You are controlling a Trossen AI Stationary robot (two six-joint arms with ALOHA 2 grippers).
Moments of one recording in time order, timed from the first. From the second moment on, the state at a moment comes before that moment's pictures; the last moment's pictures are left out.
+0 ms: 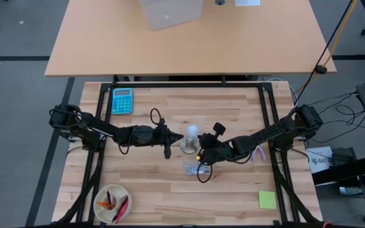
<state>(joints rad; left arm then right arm) -0.07 1.55 0.57 0.76 -0.21 -0.23 0.29 1.63 0.93 -0.16 0.81 0.43</state>
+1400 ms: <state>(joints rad) -0.03 1.67 0.58 0.84 -0.08 -0.25 0.21 1.63 0.93 -0.19 0.75 0.38</state>
